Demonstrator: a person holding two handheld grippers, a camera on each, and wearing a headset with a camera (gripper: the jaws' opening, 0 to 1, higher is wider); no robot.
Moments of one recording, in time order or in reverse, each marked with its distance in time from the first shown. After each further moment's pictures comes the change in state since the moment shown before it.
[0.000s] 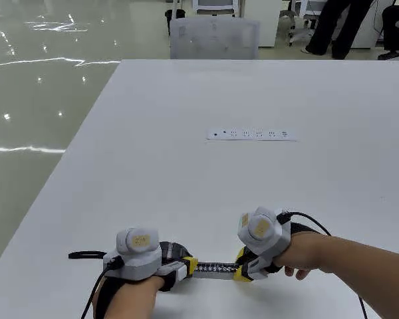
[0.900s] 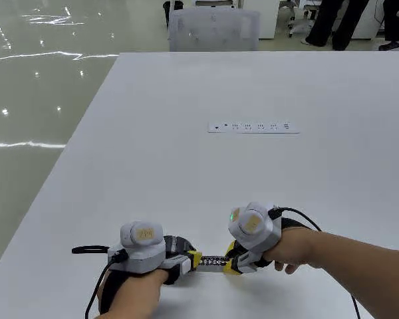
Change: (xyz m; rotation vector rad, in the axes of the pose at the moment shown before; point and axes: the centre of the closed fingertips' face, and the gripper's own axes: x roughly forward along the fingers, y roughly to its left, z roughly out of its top) left arm -0.001 -0.001 -0.002 0.005 0.013 -0.009; right arm 0.014 0.005 0.024 0.001 -0.041 -0.005
